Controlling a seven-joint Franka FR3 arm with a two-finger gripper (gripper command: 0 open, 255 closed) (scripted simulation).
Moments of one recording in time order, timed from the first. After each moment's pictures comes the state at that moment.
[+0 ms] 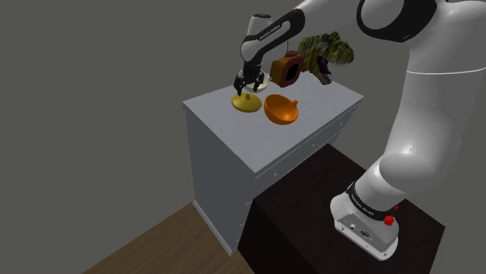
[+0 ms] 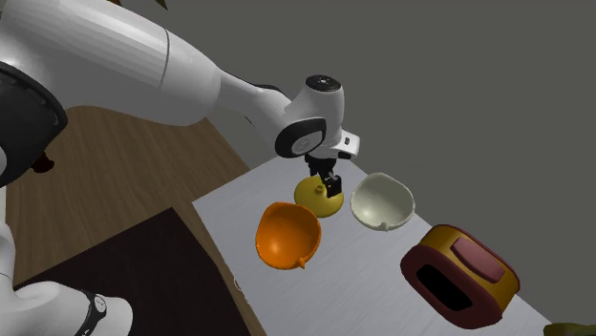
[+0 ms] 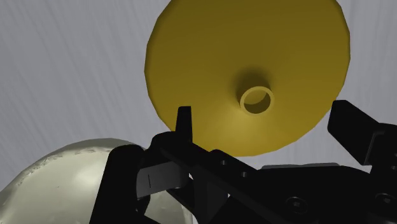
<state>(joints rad) -0.04 0.45 -0.02 -1.87 -0.01 2.39 0.07</state>
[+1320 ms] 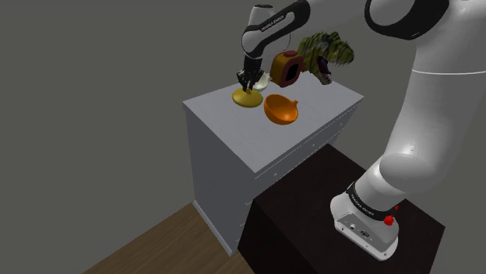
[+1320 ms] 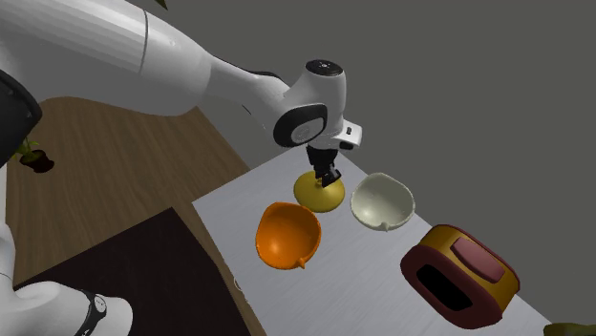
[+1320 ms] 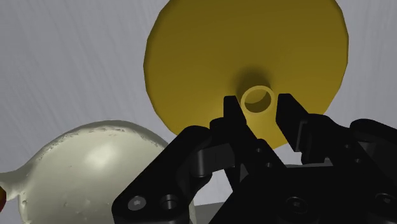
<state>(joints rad) -0.04 0.40 -0.02 -1.86 -0.01 2.33 0.07</state>
